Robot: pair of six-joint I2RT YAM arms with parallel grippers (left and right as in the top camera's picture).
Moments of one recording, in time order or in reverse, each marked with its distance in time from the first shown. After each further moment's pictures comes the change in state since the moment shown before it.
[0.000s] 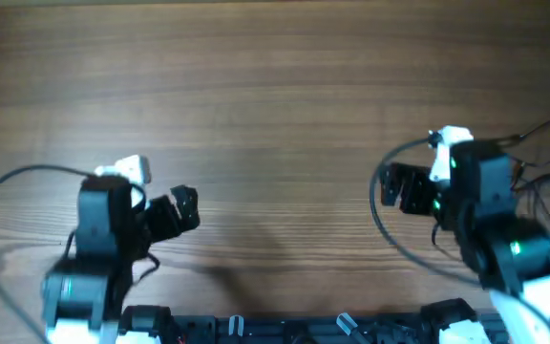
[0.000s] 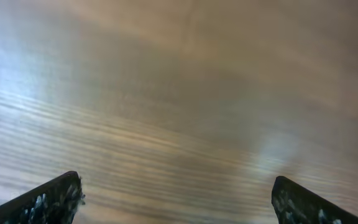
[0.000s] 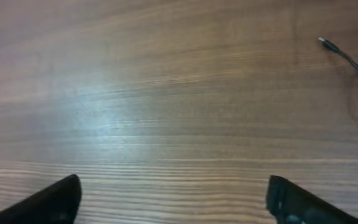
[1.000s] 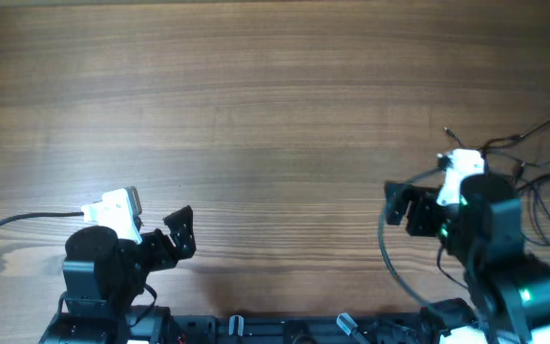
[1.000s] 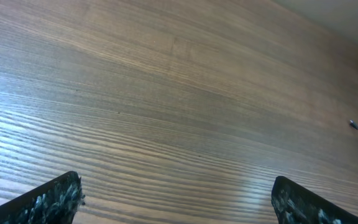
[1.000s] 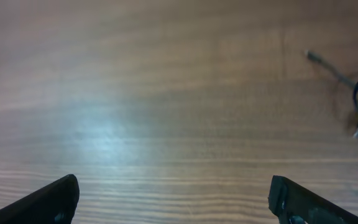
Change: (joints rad) left arm 0.000 -0.306 -0.080 -0.024 -0.003 0.004; right arm 0.019 -0.208 -0.091 0.003 0.030 0.001
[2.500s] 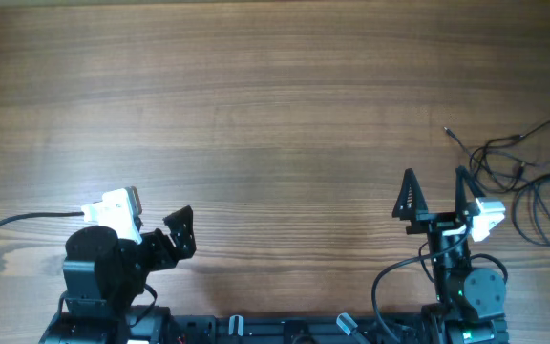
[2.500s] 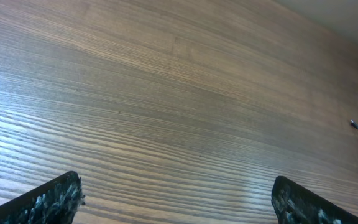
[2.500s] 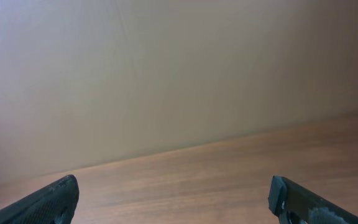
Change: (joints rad) left arm 0.000 0.000 -0.002 0.000 0.000 0.000; right arm -0.055 -0.657 -0.801 1.035 0.116 -0.066
